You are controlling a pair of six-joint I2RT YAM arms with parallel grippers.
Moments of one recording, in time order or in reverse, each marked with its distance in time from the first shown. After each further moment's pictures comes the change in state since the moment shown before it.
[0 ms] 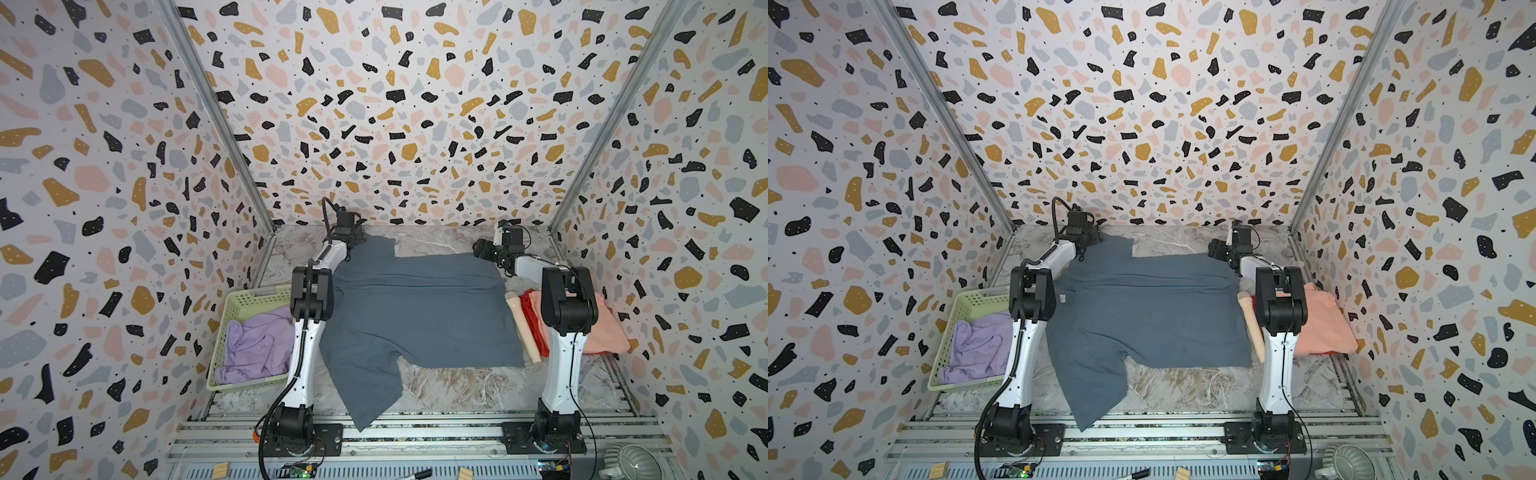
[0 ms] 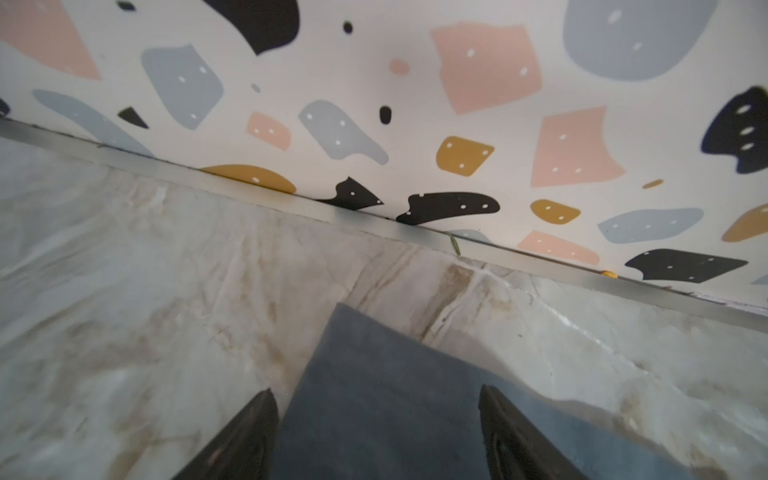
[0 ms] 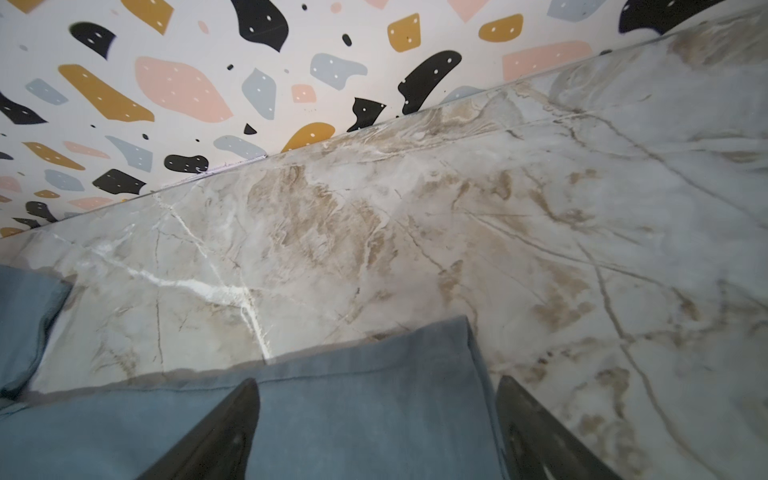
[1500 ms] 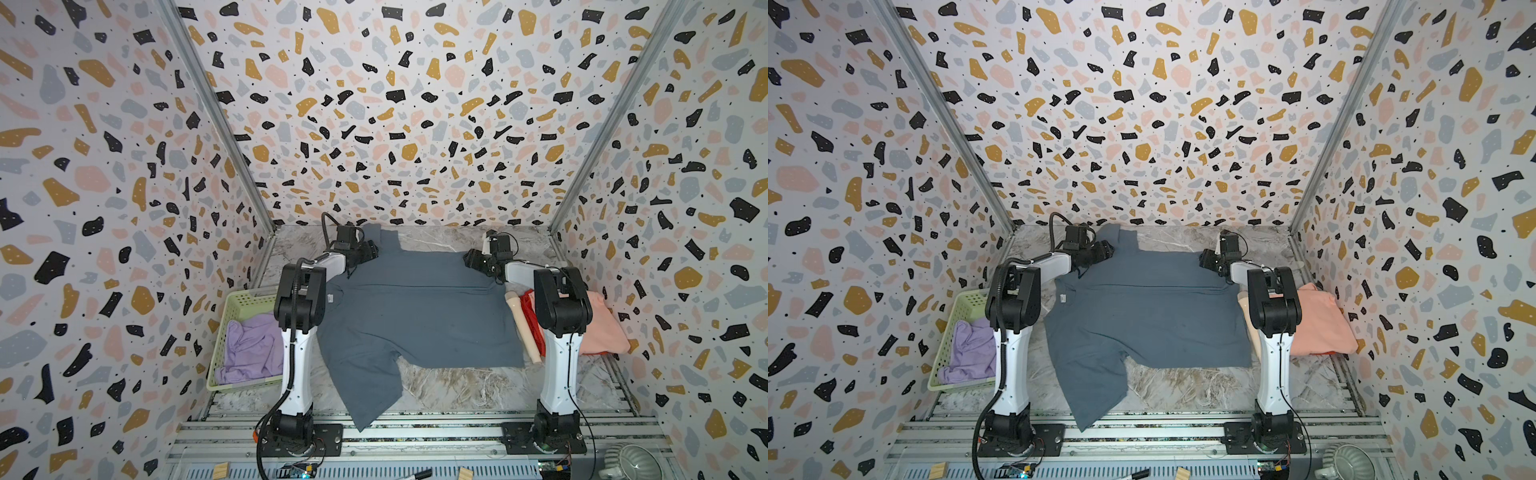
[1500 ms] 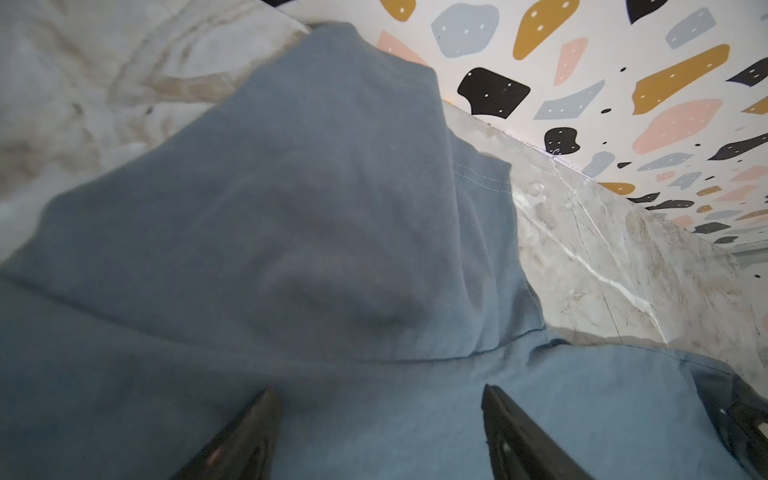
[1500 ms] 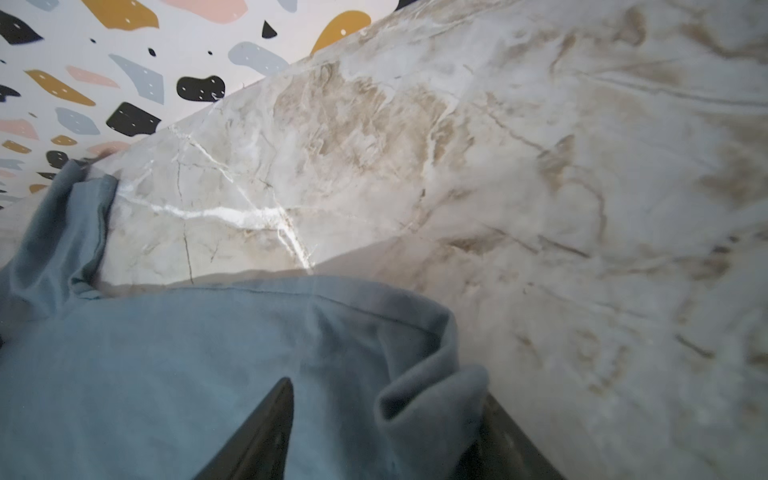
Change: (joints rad) left arm -0.032 -0.417 -0.718 0.225 0.297 -0.161; right arm 0.077 -0.056 -0.146 0.004 0.003 0.104
